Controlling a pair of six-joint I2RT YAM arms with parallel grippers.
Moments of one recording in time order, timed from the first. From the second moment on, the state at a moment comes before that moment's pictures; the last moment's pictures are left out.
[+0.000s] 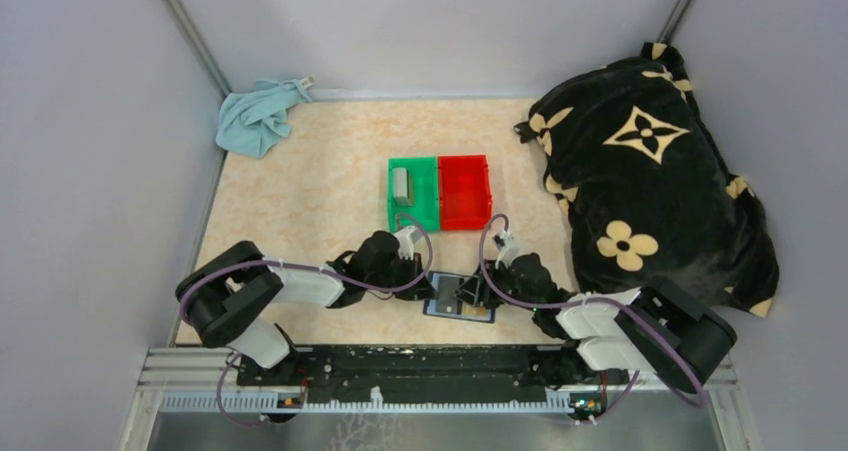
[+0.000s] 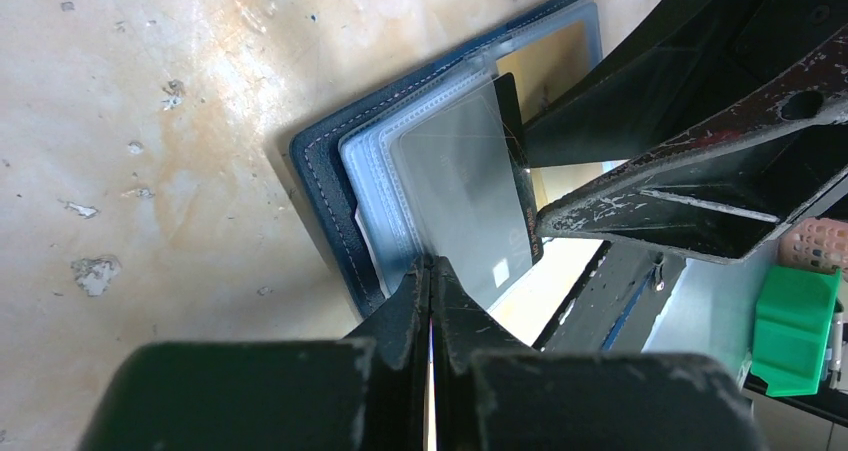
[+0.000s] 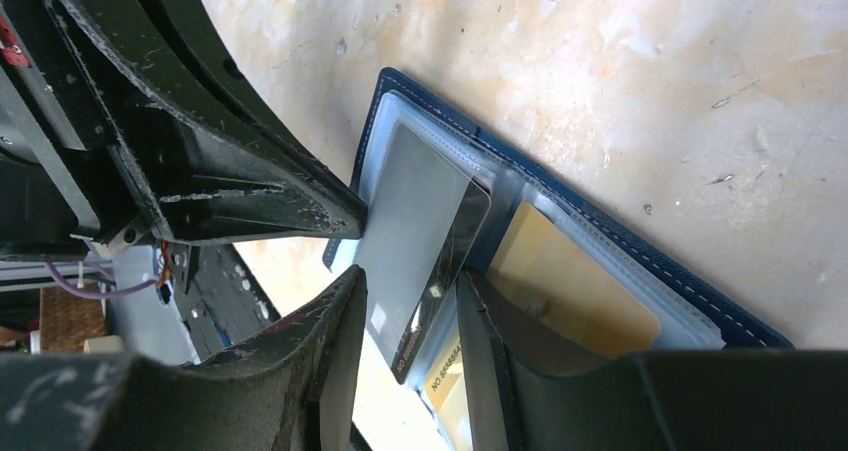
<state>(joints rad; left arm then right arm) -0.89 1.56 0.46 0.46 0.31 -0.74 0.74 1.21 0.07 0.69 -0.26 0.82</state>
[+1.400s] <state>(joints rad) -0.89 1.36 0.45 0.31 0.25 -0.71 0.77 1.30 0.09 0.79 -0.42 0.85</state>
